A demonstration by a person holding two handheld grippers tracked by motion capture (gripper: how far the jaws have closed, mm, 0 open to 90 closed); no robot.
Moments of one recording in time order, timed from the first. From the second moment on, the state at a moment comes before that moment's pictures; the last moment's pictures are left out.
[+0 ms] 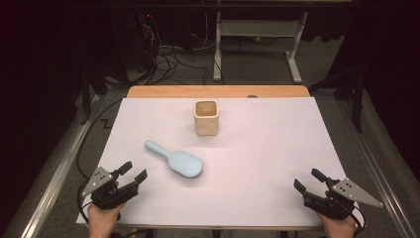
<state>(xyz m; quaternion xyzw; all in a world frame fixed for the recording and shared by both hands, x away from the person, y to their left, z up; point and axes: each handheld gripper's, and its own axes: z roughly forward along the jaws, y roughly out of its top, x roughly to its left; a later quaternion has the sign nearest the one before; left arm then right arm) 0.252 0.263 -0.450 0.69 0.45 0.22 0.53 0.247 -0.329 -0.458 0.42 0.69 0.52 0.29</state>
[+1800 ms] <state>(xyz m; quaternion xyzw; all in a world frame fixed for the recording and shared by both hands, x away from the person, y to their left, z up) 0.277 0.229 -0.441 0.70 0.42 0.21 0.54 0.248 -0.328 -0.458 0.42 0.69 0.52 0.28</state>
